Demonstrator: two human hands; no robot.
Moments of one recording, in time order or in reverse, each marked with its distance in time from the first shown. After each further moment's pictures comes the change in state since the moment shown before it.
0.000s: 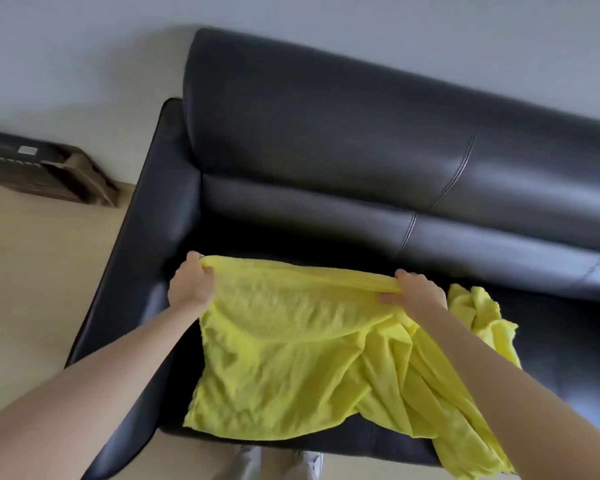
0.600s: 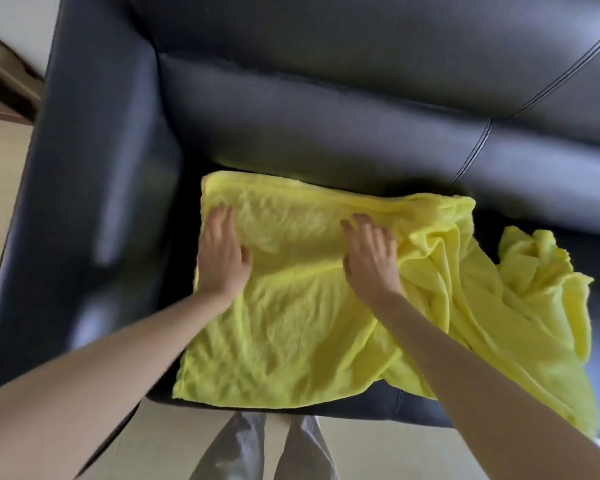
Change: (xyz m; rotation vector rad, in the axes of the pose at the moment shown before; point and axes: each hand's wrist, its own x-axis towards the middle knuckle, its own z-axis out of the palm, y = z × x) left_hand 0.029 -0.058 0.164 0.245 0.048 0.425; right_hand 0.059 -0.077 0.177 -0.116 0.495 -0.393
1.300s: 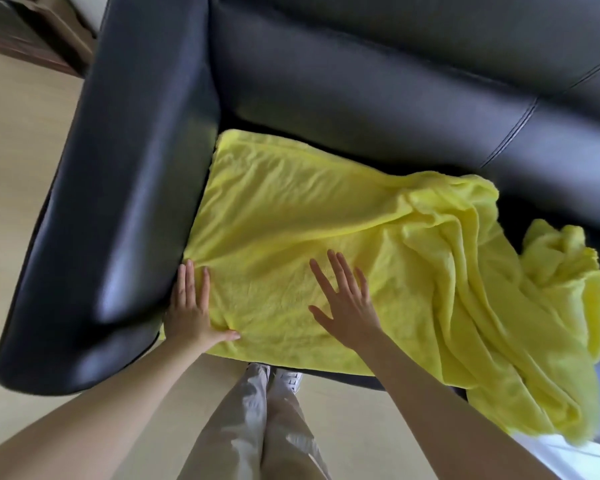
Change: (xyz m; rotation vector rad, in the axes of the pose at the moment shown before) left_hand -0.161 -0.089 0.018 0.291 -0.544 -0.217; right_hand -0.110 -0.051 0.034 0.214 -0.368 -0.189
